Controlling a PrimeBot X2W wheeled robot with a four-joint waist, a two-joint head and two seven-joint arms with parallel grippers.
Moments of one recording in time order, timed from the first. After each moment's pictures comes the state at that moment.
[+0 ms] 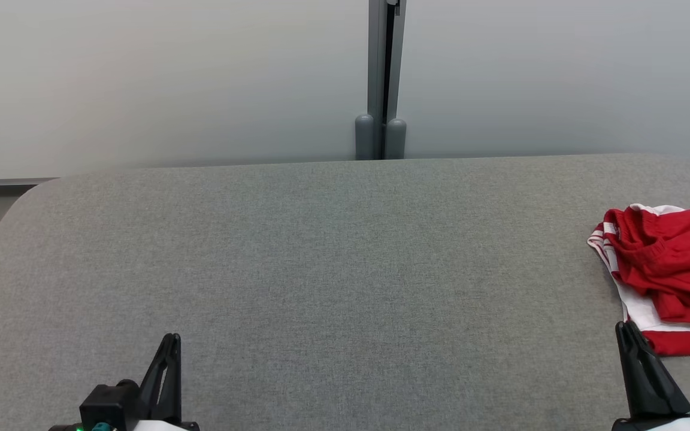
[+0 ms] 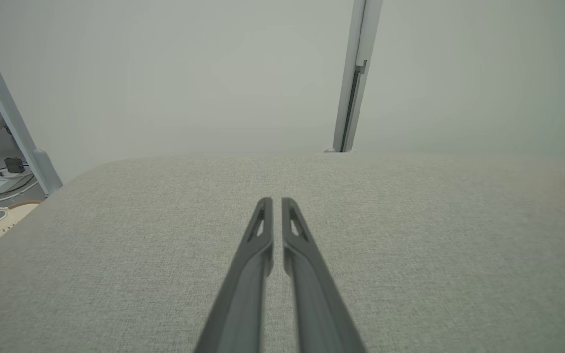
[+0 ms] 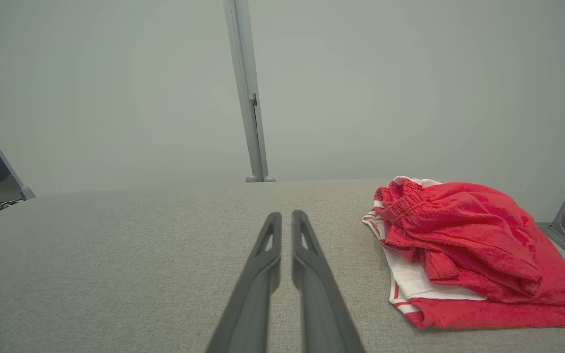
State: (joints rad) left arm 0.08 0.19 -0.22 0.16 -0.32 0.12 -0.21; right arm 0.21 -0.12 -0.02 -0.13 0.22 0.13 0.02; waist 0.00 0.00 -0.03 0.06
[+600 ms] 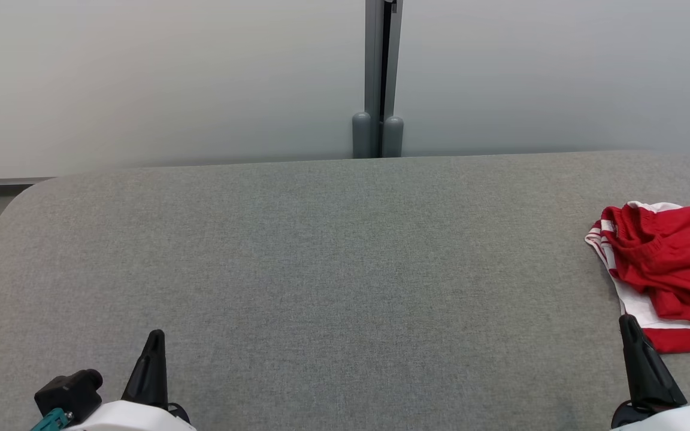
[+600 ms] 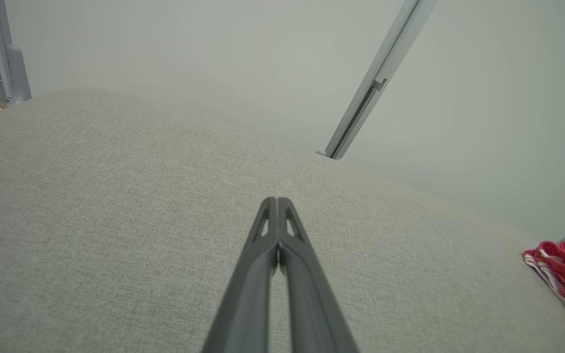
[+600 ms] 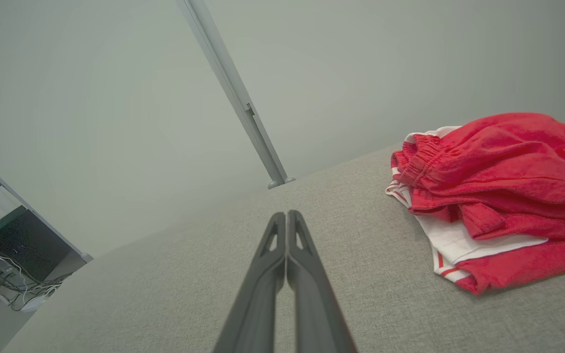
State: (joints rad) left arm 0.06 0.16 -0.15 0.18 -0.61 0.07 -0.14; right arm 0.16 -0.11 -0.03 -0.04 0.54 0.13 0.03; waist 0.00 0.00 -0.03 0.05
